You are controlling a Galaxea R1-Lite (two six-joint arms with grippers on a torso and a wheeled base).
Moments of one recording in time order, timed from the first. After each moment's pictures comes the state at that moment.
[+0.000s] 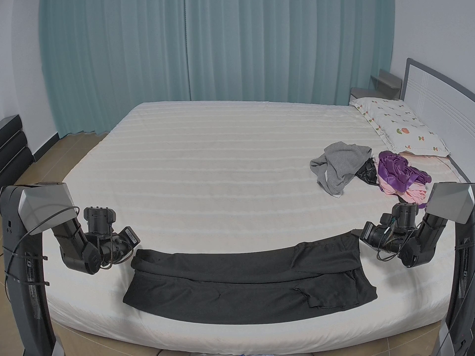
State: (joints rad) left arm 0.01 2.38 -0.78 -0.94 -0.08 -0.72; right arm -0.06 2.45 -0.77 -1.12 0.40 0.53
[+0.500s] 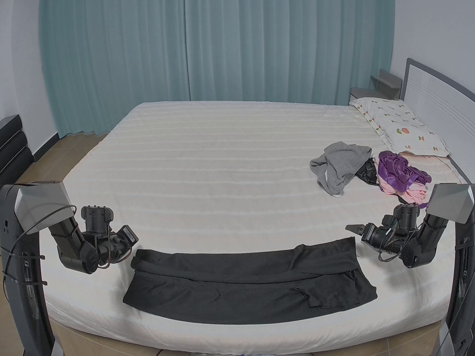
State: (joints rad) left arm 0.02 2.36 -0.76 -0.94 -0.10 -0.74; right arm -0.07 2.46 -0.77 -1.12 0.40 0.53
